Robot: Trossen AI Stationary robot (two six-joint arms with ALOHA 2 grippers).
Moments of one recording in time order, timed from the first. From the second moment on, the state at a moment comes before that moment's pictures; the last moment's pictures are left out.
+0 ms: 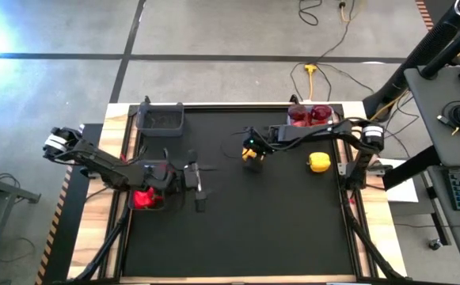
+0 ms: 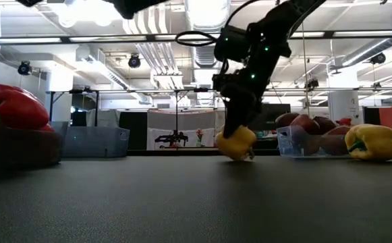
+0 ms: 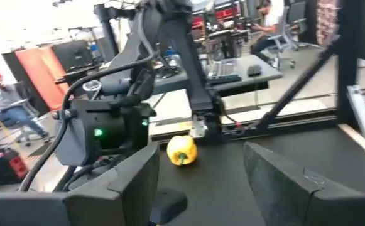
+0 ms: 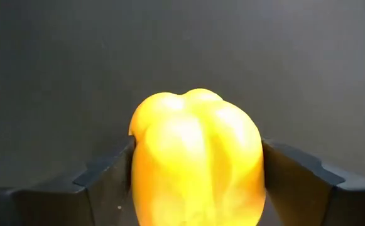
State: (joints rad) left arm -0.34 1.29 0.69 0.60 -0.51 0.22; right arm -0.25 1.80 1.16 -0.47 0.08 0.10
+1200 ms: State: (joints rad) left arm 0.22 2.01 1.41 -0.08 0.32 0.30; right arm 0.12 0.89 0.45 -0.20 0.24 0.30
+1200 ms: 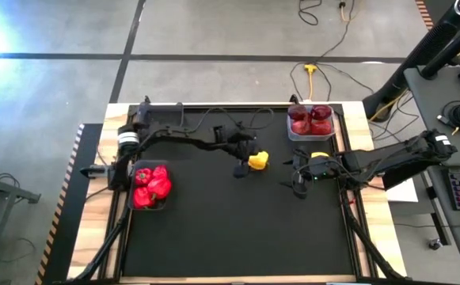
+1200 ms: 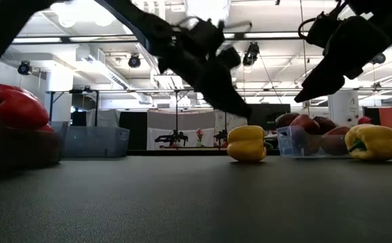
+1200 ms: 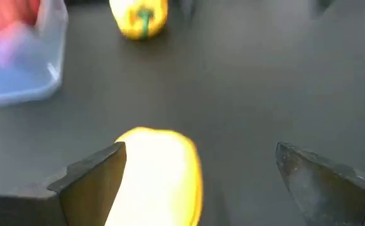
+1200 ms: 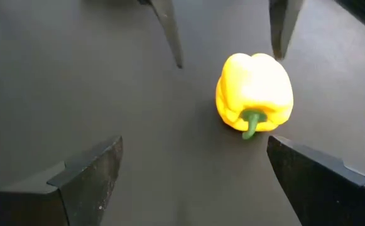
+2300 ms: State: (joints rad) left arm 0.15 2.00 1.51 -0.47 0.10 0.35; right arm 0.12 0.89 0.55 -0.31 0.27 0.30
